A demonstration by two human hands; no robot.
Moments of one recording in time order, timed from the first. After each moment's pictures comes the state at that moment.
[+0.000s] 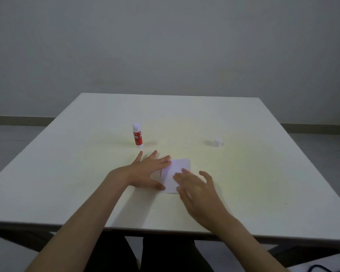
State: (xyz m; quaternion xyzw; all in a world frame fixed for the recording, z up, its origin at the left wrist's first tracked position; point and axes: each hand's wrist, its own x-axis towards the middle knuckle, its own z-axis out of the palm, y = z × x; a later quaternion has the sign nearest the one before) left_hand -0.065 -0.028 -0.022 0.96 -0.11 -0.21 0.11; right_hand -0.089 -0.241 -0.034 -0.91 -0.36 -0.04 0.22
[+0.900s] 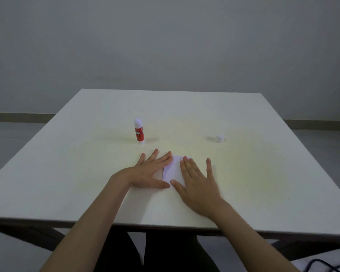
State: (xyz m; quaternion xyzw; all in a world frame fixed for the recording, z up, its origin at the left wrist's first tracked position) left_hand -0.071 -0.028 -0.038 0.96 -0.12 -0.21 0.17; right_hand -0.068 -0.225 -0.057 -0.95 -0.31 -0.01 0.05
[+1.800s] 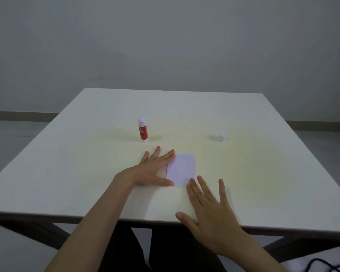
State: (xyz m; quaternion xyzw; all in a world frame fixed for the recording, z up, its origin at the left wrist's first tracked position) left_hand -0.068 -0.022 -0.053 0.96 -0.12 -0.17 0.20; right_hand -0.132 -0.258 -0.044 -0.94 -0.34 0.04 0.06
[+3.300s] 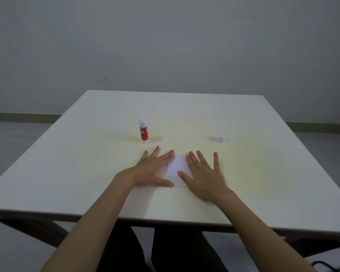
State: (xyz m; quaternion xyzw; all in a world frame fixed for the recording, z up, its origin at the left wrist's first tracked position) left_hand -0.071 -0.022 -0.047 0.97 -0.11 -0.16 0.17; right_hand -0.048 -0.230 -0.046 -0.96 -0.29 0.05 0.04
